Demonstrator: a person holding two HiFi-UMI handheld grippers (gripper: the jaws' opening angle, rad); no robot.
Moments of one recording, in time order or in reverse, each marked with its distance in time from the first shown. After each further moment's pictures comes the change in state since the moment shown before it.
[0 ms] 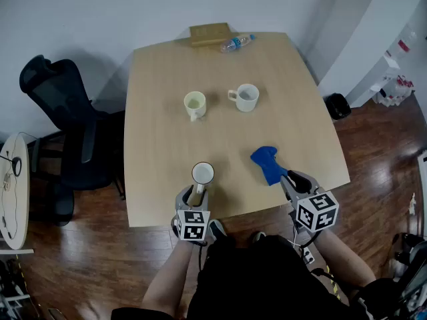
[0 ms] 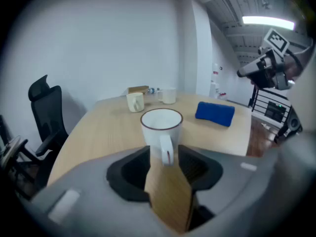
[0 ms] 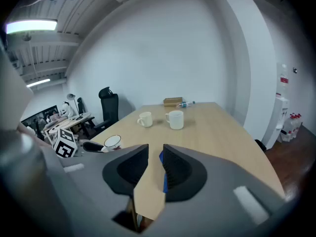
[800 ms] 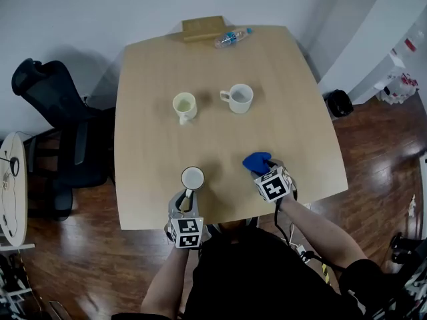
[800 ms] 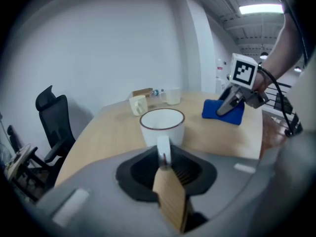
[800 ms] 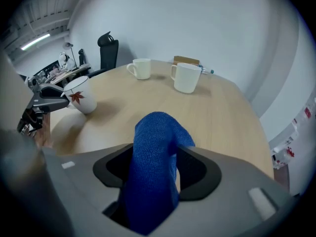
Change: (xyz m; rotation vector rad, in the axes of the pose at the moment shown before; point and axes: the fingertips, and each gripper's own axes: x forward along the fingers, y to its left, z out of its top) left arm 0.013 0.003 0.013 0.054 -0.024 0.118; right arm 0.152 -0.045 -0.082 -0.307 0.478 -0.019
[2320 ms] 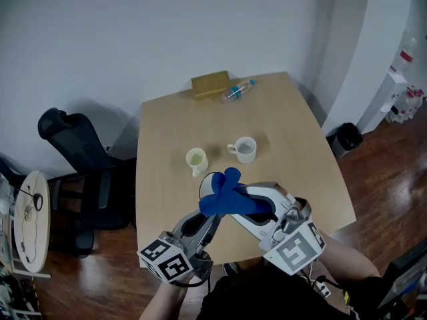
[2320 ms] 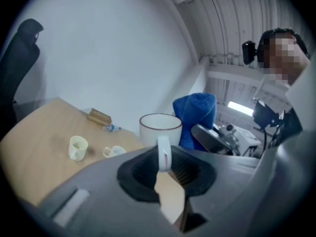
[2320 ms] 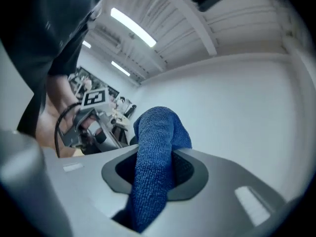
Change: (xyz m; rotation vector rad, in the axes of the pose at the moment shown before) left arm -0.126 -0.032 0.292 -0.504 -0.403 -0.641; right arm -0.321 0.095 0.232 -0.645 -1.019 0.148
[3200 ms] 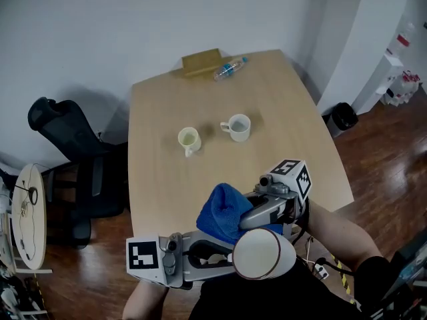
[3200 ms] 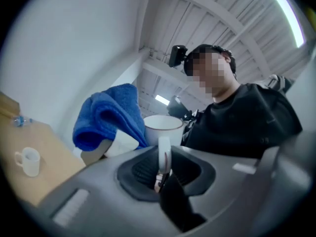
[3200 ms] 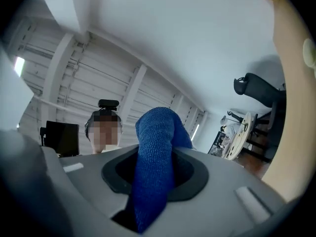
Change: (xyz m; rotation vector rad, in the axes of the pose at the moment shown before) left arm -0.060 -0.161 -0.013 0.132 0.151 -0.897; right arm -0.037 0.037 0.032 1.526 -0.627 1.234
